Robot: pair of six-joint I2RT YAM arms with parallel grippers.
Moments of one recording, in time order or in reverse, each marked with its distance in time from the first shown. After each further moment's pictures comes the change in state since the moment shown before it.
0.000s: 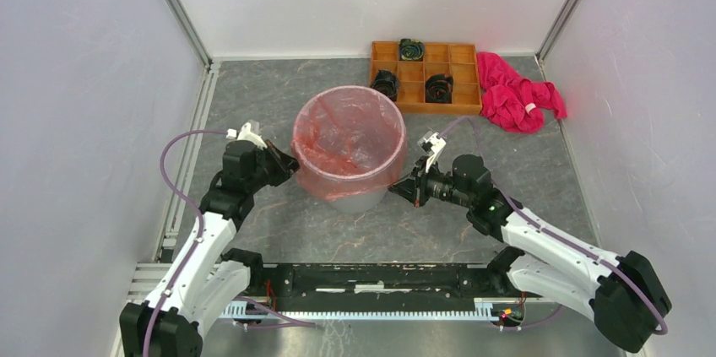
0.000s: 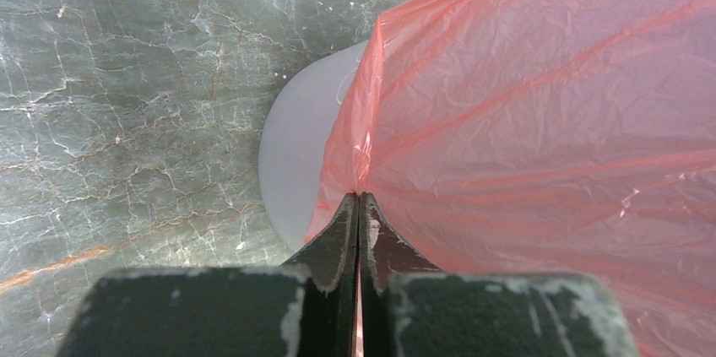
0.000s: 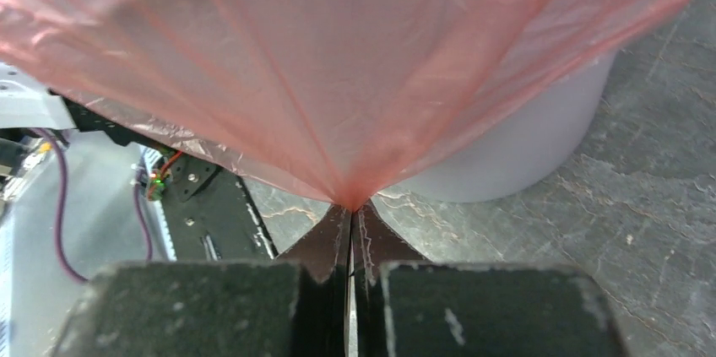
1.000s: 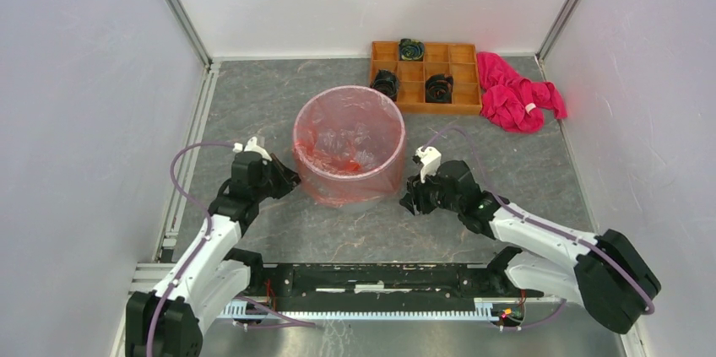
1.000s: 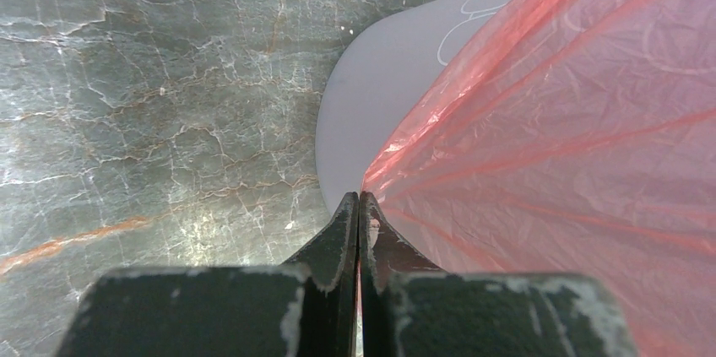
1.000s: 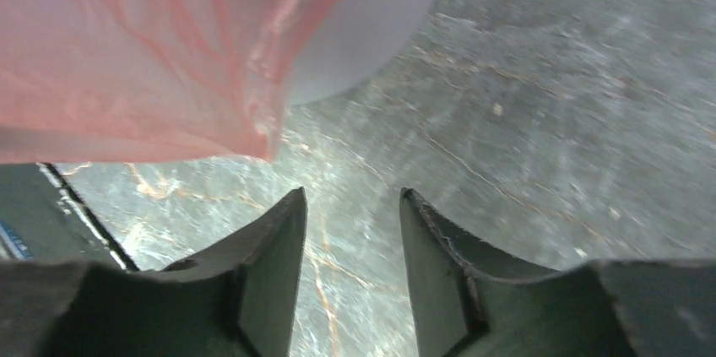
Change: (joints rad) left arm 0.000 0.044 -0.137 0.067 -0.006 0.002; right arm 0.002 0.174 -0.068 -0.070 0.209 -0.157
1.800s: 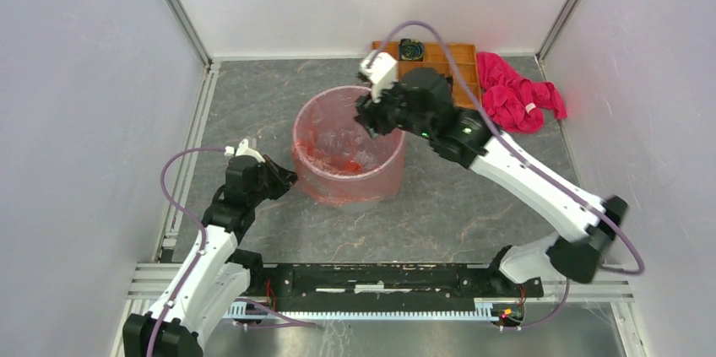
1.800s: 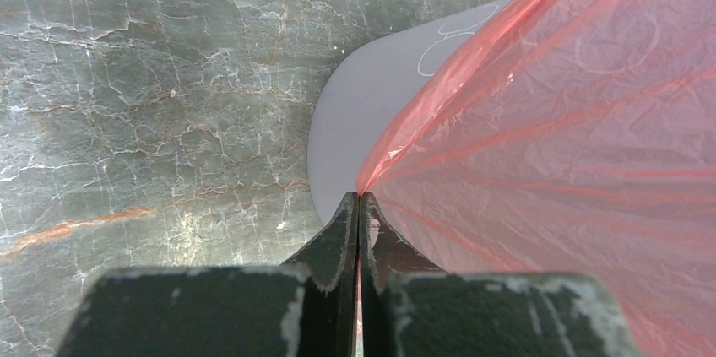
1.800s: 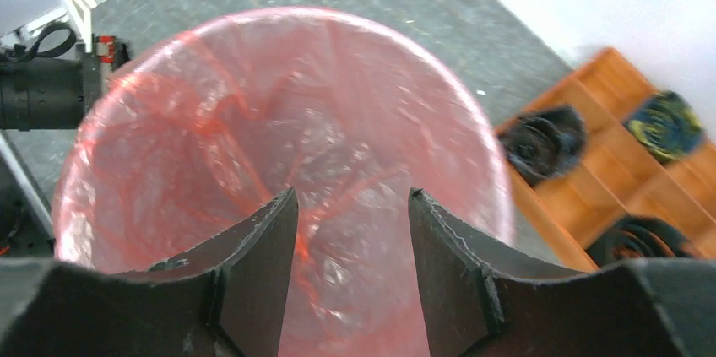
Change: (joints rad) left arm 0.000 -0.130 0.000 -0.064 -0.066 -0.053; right arm 0.130 0.247 1.092 -0.584 0.214 -0.341
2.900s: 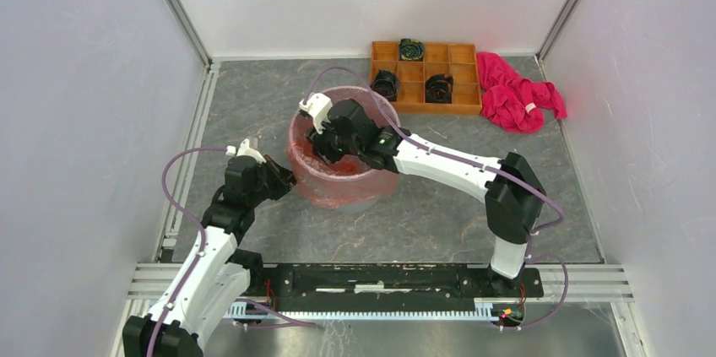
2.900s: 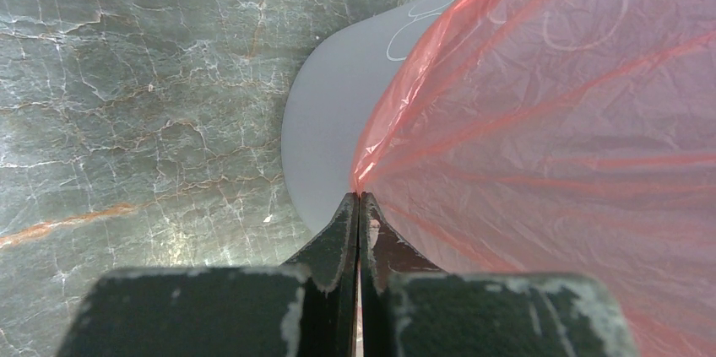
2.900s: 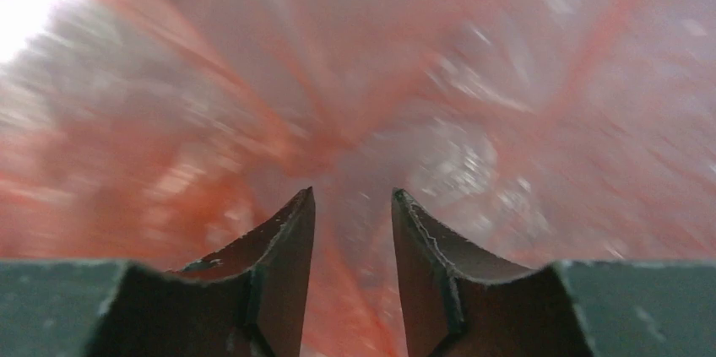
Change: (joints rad) left arm 0.000 -0.015 0.000 -0.001 0.045 0.000; right arm 0.150 0.483 0.043 0.248 -0.057 0.114
